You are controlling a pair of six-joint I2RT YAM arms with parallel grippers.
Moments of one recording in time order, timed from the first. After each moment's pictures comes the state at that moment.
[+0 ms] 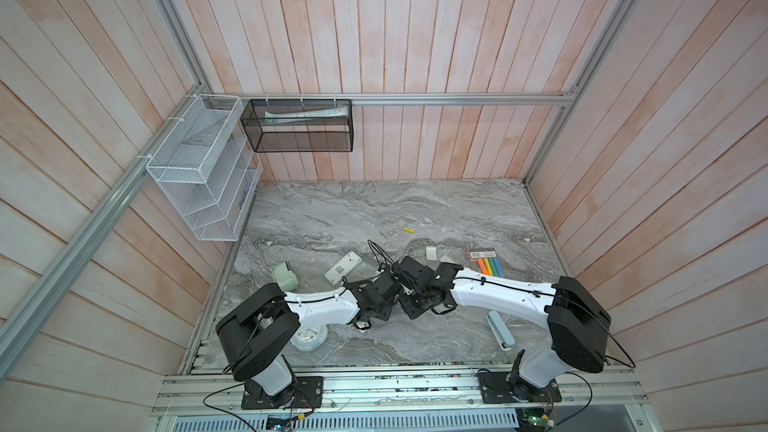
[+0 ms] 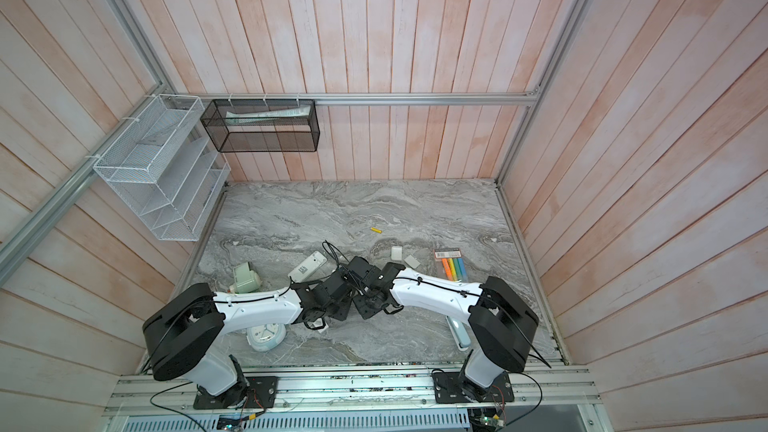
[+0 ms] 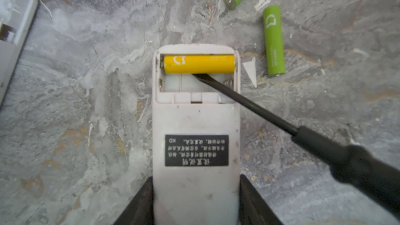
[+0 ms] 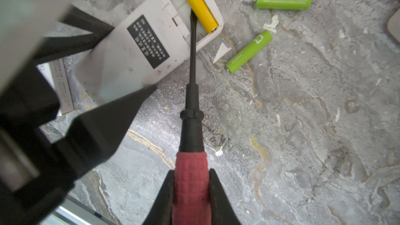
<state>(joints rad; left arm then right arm) -0.94 1.62 0.79 -0.32 -0.21 -0.52 1.01 1.61 1.06 -0.73 0.06 0.38</state>
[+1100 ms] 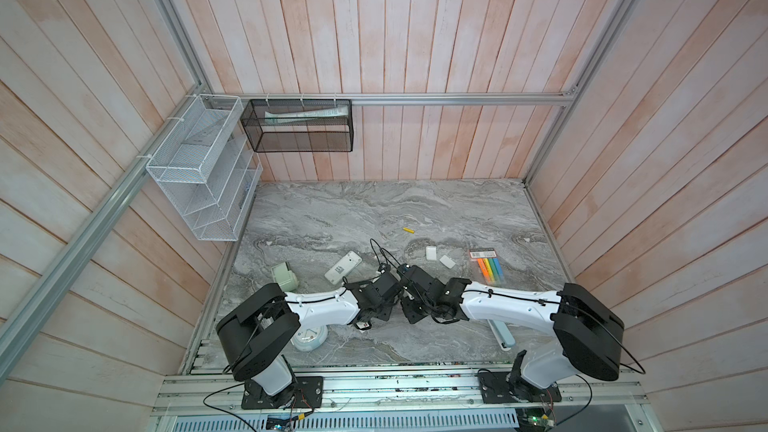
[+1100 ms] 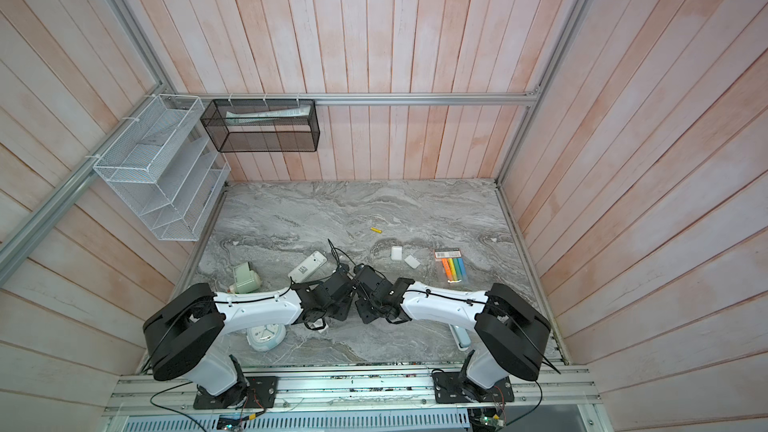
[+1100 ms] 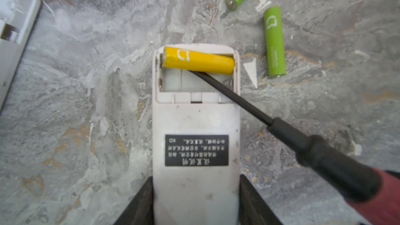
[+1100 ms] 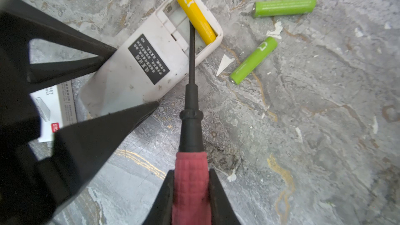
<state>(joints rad) -0.94 1.62 0.79 -0.32 -0.22 -0.53 1.03 1.52 0.84 -0.41 0.08 0.47</state>
